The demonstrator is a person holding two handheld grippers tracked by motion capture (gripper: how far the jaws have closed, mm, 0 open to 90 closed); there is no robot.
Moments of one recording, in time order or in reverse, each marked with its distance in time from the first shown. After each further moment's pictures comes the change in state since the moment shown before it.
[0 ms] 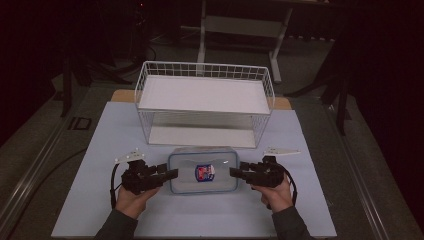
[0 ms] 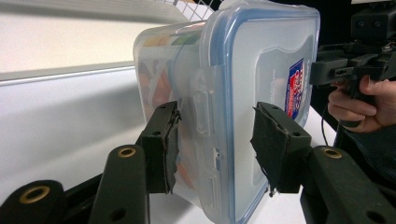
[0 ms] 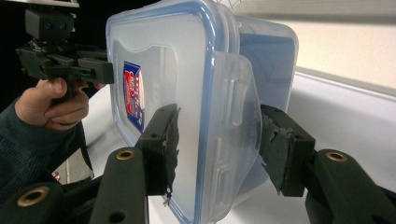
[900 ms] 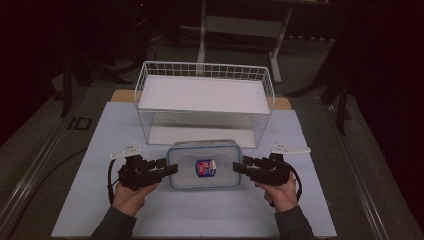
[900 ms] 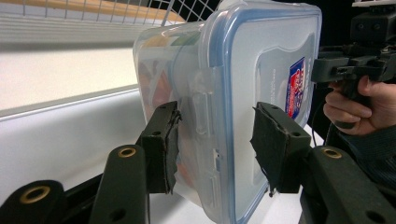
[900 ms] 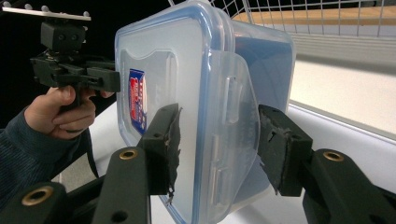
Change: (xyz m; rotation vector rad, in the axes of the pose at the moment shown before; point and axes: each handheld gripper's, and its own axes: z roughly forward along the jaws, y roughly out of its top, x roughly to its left) left arm -0.013 0.020 -0.012 -0.038 -0.026 0.037; right arm 0.019 0.017 -0.020 -0.084 -0.002 -0.057
